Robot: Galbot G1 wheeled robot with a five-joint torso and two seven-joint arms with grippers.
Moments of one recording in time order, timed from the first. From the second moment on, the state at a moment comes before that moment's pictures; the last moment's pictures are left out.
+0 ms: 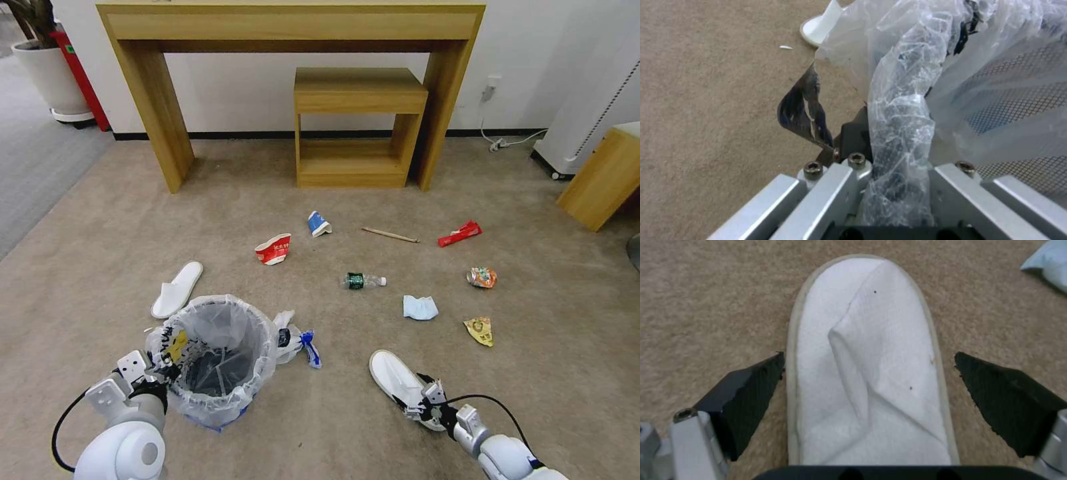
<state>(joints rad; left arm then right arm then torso) 1.54 -1.57 -0.77 -2.19 -0.59 0.62 -0.41 -1.15 0.97 0.04 1.12 0.28 0.28 -0.26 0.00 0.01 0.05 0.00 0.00</state>
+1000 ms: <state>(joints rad) 1.54 -1.57 -0.77 -2.16 -0.58 0.60 -0.41 -1.07 1.03 -0.01 1.00 0.23 0.33 -0.25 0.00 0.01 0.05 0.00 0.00</state>
